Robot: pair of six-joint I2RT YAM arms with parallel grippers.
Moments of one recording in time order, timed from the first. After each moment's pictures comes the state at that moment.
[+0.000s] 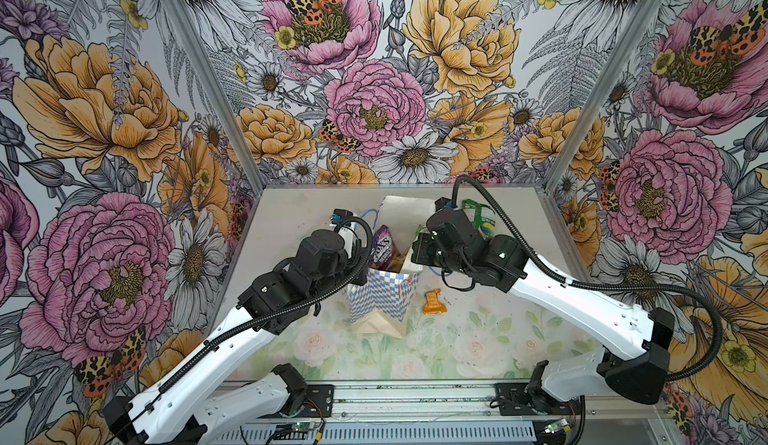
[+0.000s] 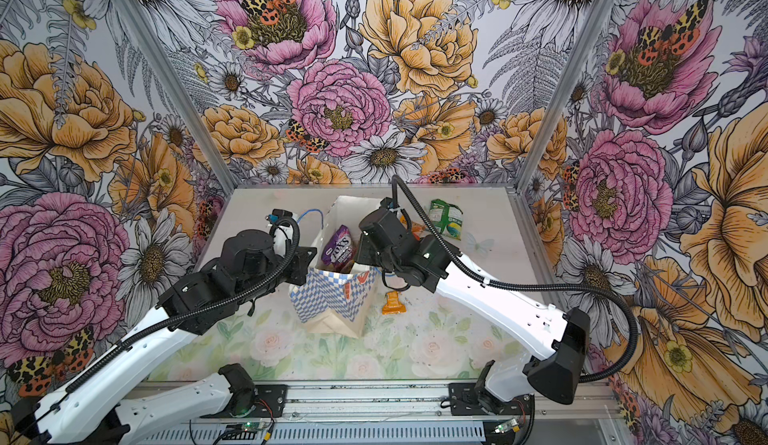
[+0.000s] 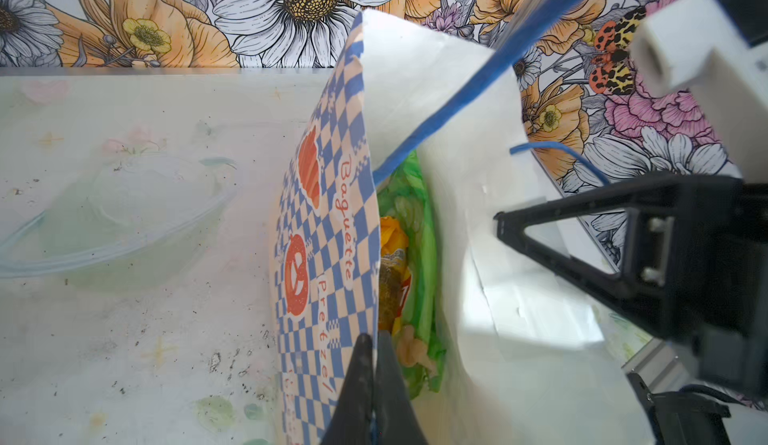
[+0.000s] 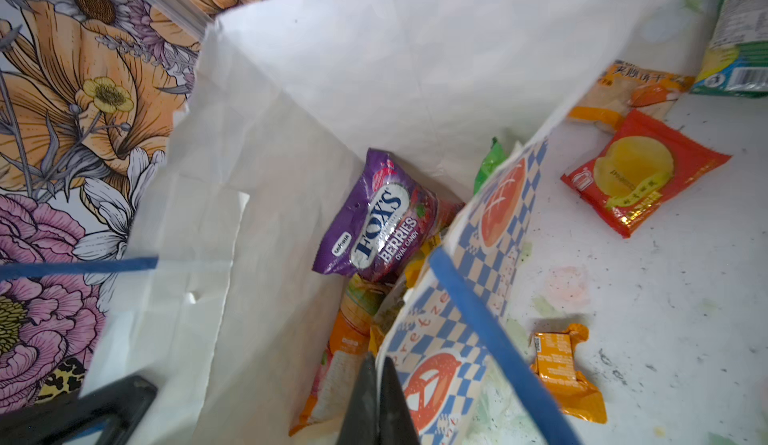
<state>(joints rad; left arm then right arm) -0.78 0.96 1.14 -0.71 -0.19 -0.48 0.88 1.40 1.48 -0.78 0.17 0.86</state>
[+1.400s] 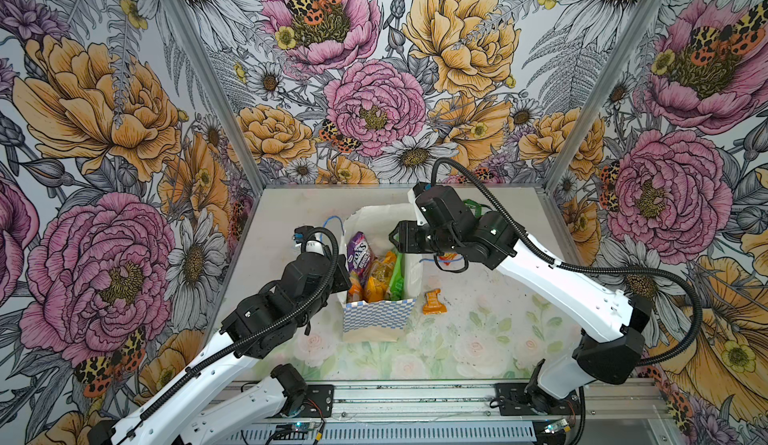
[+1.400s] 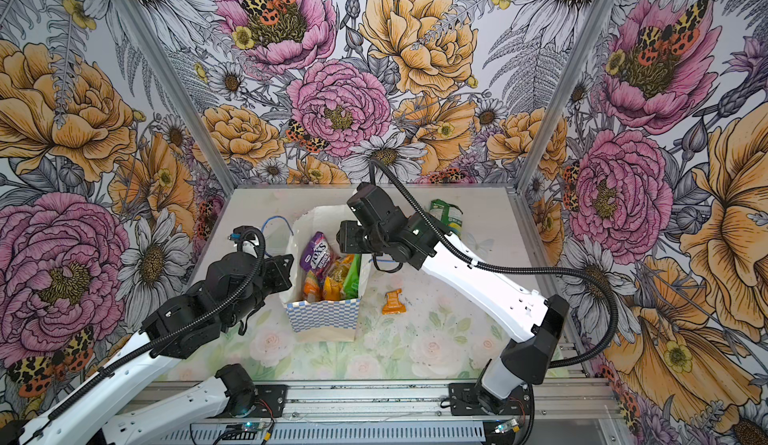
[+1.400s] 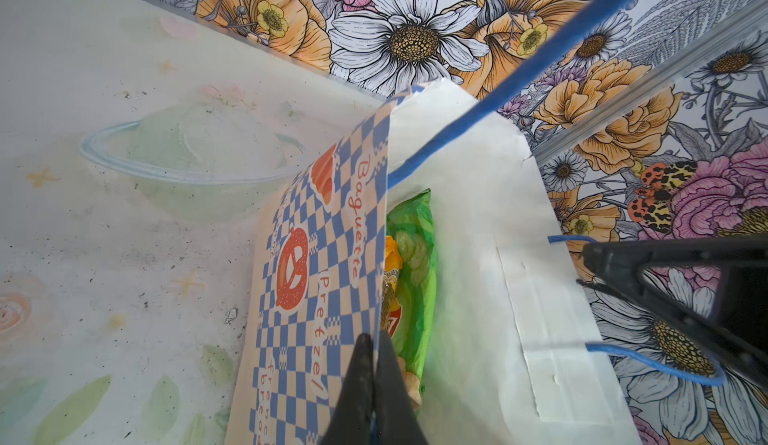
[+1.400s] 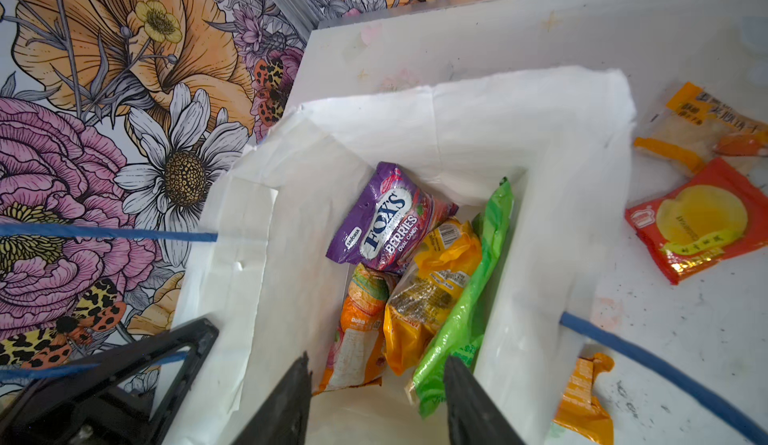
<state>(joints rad) -0.80 0.78 0.99 -0.72 -0.41 -0.78 0.90 1.59 1.81 -0.95 0.05 0.69</state>
